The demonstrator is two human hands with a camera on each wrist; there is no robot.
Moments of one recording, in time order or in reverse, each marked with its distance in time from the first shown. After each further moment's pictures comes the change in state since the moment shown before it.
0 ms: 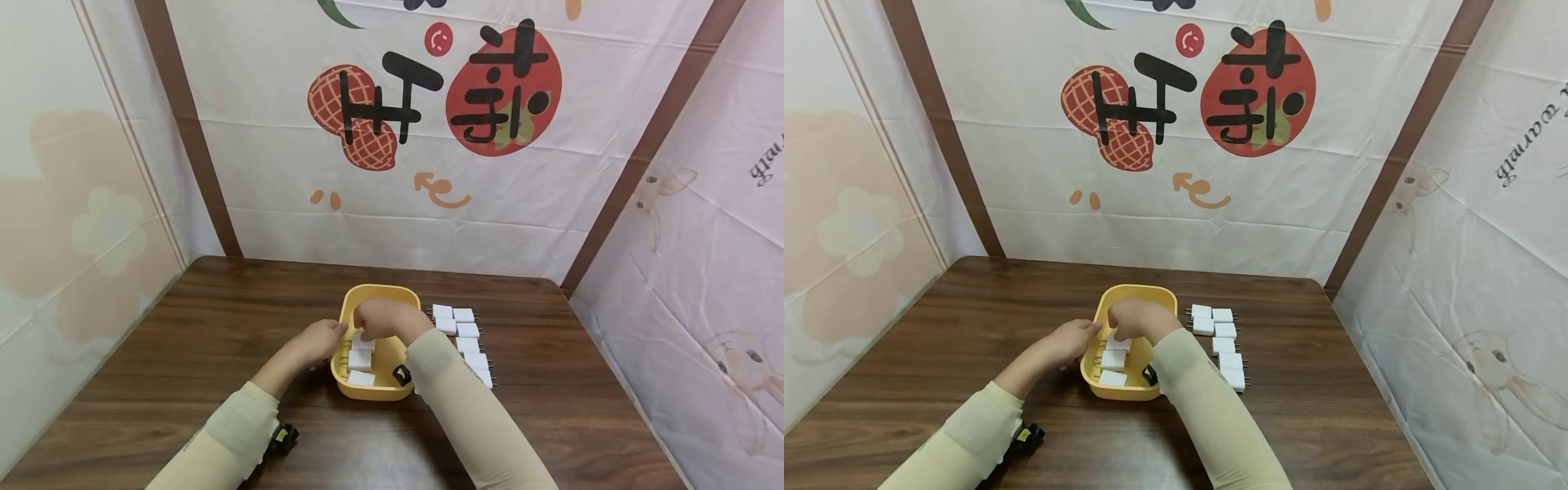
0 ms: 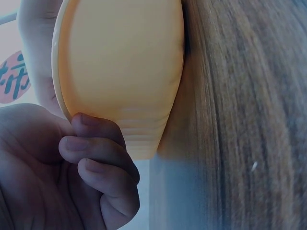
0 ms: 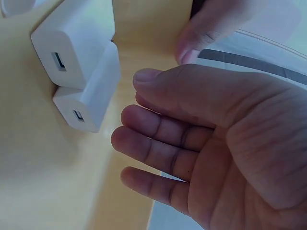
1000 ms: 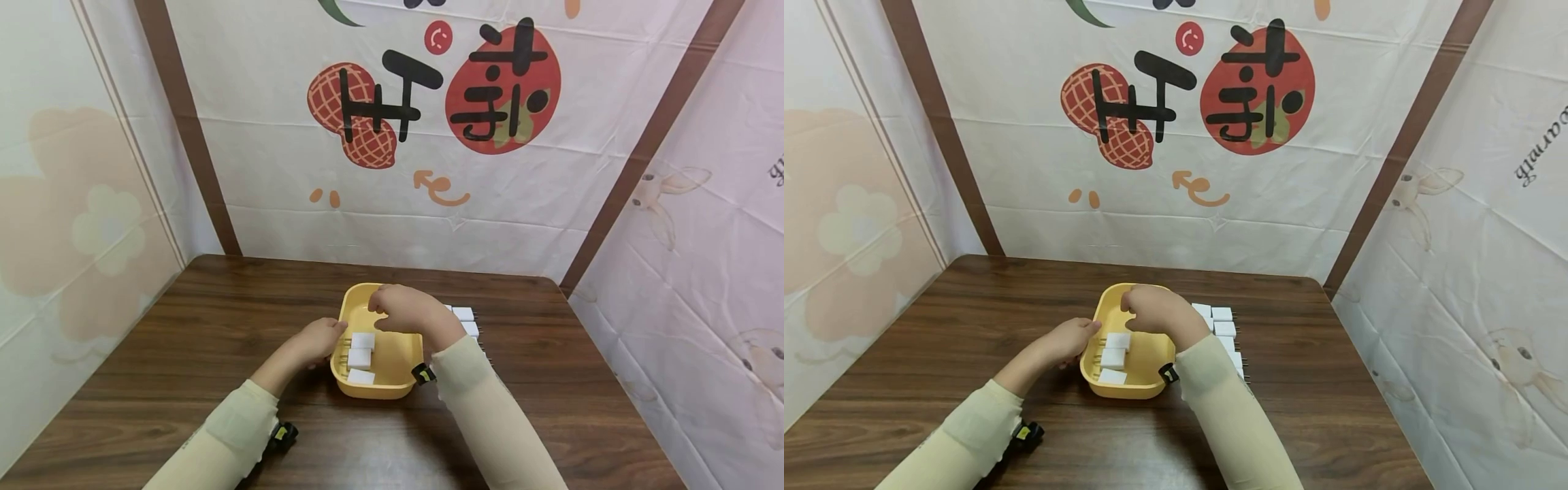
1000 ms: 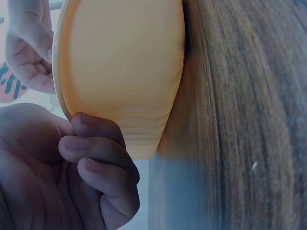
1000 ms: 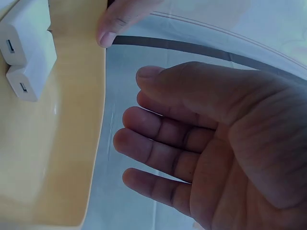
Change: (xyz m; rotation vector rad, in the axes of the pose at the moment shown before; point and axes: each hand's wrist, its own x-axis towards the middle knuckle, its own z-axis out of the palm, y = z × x) left_hand -0.001 -0.004 0.002 -0.014 0.003 0.005; right_hand -0.056 -0.001 -0.026 -0.017 0.151 -0.021
